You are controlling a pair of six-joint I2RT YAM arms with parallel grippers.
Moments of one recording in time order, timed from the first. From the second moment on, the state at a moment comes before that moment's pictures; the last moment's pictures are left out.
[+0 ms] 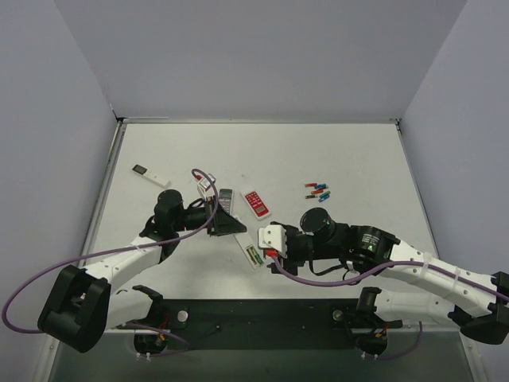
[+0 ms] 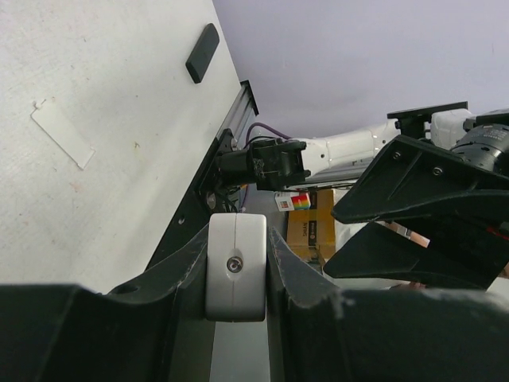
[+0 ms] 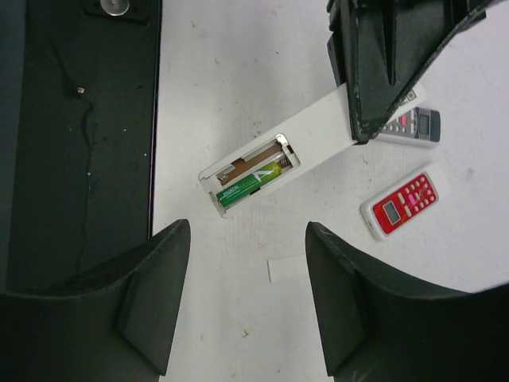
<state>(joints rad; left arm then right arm) -0.44 1.16 0.45 0.55 0.92 -1.13 1.14 0.96 0.96 -0.59 -0.19 -0.44</state>
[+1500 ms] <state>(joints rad) -0.44 1.11 0.46 0.50 0.99 -1.09 1.12 1.17 1.00 -0.59 -0.44 -0.71</state>
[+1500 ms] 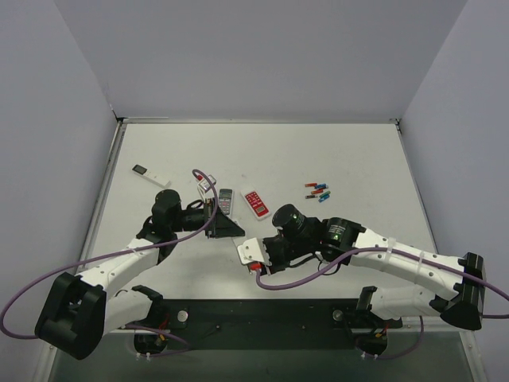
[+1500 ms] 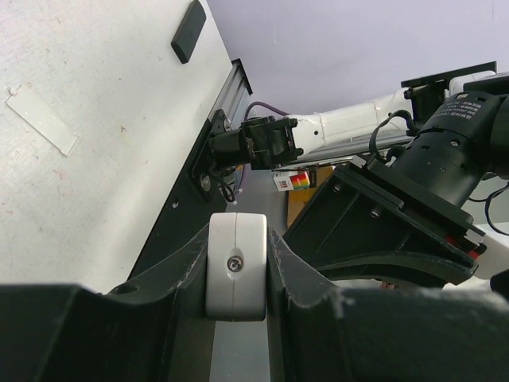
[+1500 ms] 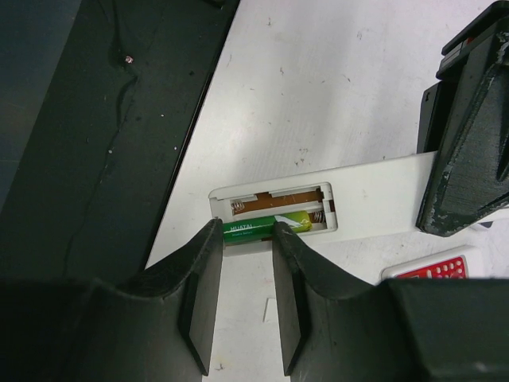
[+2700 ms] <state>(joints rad) -0.43 1.08 0.46 0.45 0.95 -1.04 1.18 1.21 0.95 -0.41 -0.27 -0.56</state>
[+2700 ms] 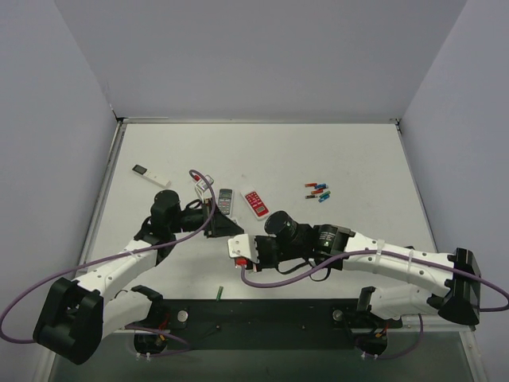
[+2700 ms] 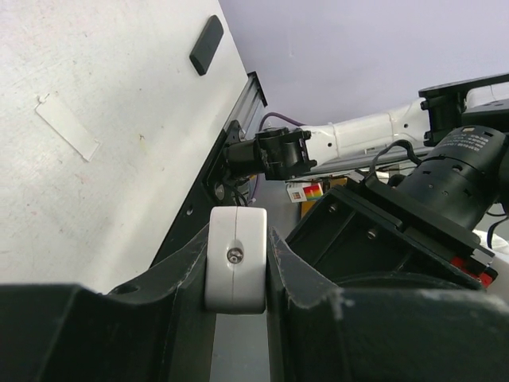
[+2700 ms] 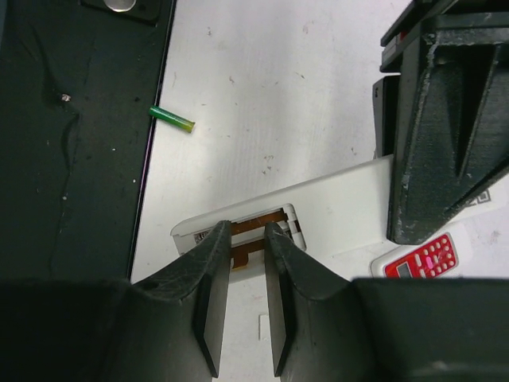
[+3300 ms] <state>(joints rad) -0.42 1.01 0.50 -0.03 0.55 -0.74 1.10 1.15 0.89 -0.34 -0.04 -0.07</state>
